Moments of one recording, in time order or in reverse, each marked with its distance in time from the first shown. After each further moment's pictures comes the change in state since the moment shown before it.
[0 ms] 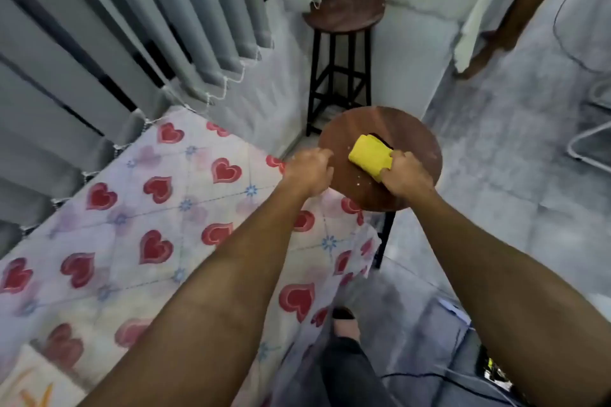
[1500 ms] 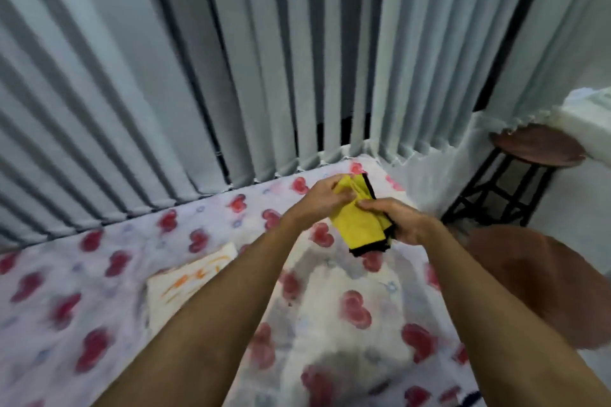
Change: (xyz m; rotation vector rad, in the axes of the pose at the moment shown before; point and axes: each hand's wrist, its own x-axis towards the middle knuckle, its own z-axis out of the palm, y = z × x) left_hand -0.277 -0.137 -0.118 -1.052 0.491 -0.324; right_hand -0.162 -0.263 0.046 0.685 -0.937 -0.442
